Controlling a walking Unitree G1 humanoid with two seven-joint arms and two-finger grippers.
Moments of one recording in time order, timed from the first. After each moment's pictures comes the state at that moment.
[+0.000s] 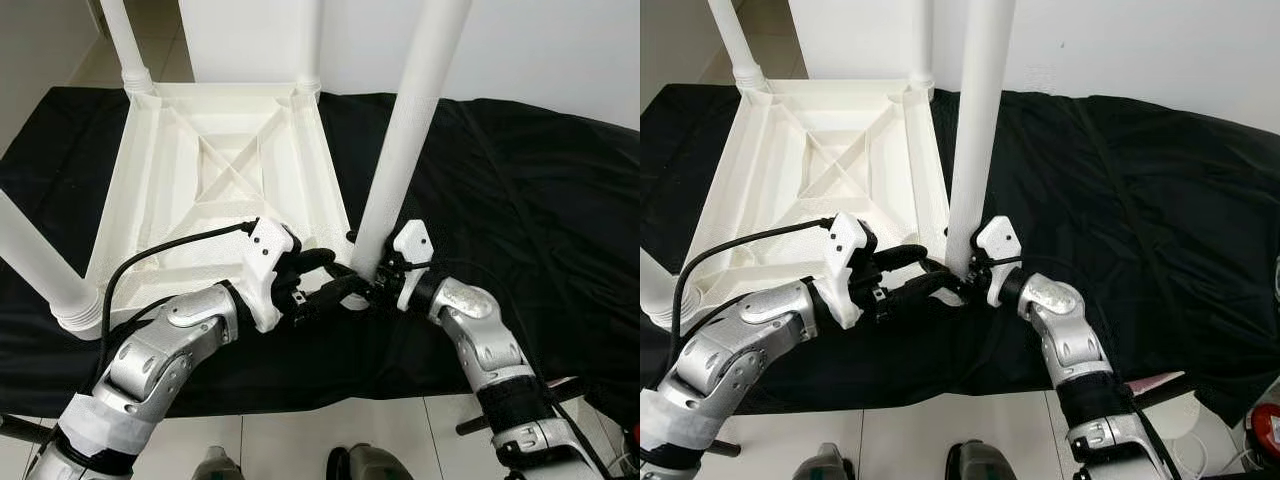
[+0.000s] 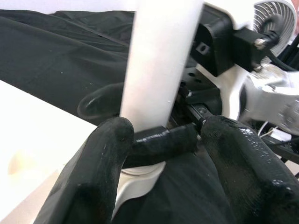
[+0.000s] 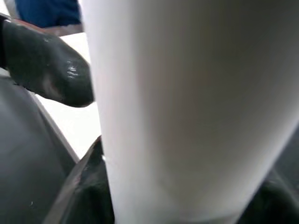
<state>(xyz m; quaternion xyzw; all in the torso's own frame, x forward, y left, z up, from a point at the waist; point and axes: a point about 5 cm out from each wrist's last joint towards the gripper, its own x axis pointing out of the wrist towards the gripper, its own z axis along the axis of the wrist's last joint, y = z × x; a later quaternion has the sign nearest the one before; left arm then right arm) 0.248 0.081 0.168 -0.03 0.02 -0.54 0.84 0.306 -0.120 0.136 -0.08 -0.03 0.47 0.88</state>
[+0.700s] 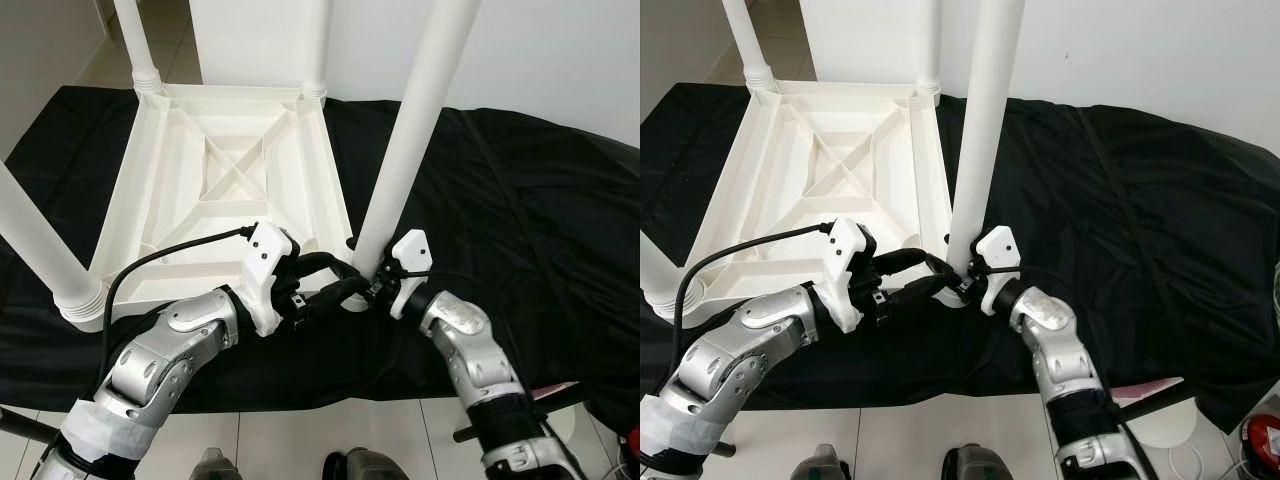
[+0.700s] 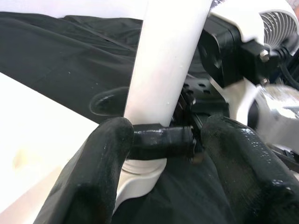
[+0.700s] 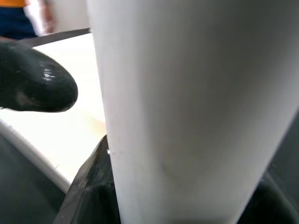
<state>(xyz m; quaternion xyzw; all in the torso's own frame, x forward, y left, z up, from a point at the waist) 0.251 0.081 0.166 -0.04 0.02 -0.53 0.85 0.288 -0.109 0.127 -0.02 -0.05 0.34 0.94</state>
